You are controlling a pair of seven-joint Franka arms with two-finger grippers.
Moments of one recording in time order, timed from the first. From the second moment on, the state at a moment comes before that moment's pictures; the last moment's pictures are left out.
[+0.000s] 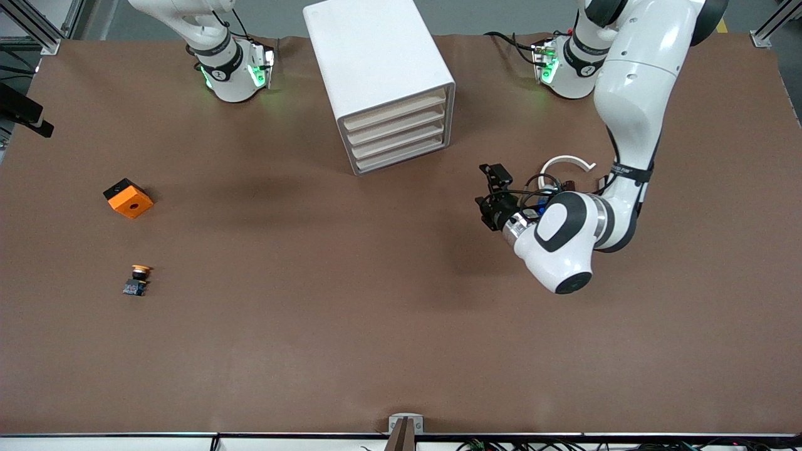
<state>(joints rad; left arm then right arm) -0.31 0.76 -0.06 -1.42 -0.67 1.29 -2.03 -0.02 -0.08 -0.10 -1.53 0.02 1.42 -0.05</state>
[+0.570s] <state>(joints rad) -0.35 0.82 -0.13 -1.43 -0.72 1.18 -2.13 -0.02 -0.08 -0.10 -1.53 0.02 1.42 -0.07</state>
